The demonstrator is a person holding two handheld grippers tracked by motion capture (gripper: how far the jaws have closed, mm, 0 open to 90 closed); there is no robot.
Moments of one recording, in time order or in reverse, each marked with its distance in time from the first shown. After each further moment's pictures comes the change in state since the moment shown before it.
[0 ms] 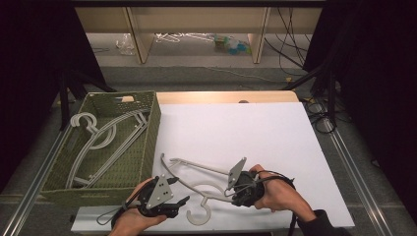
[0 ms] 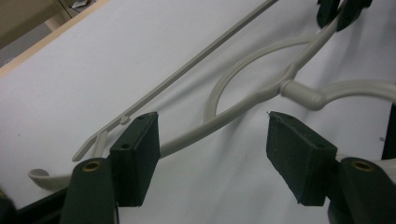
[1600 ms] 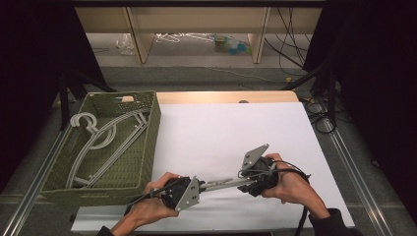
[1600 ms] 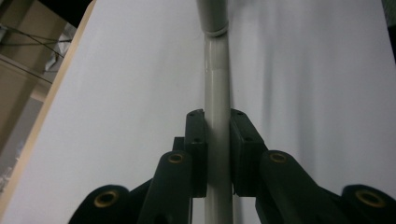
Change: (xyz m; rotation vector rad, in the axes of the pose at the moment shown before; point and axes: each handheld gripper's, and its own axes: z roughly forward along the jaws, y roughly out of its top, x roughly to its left) left arm -0.009 0.051 0.030 0.067 -0.092 0.397; right arm -0.020 -0.019 -0.032 -0.173 -0.173 0.141
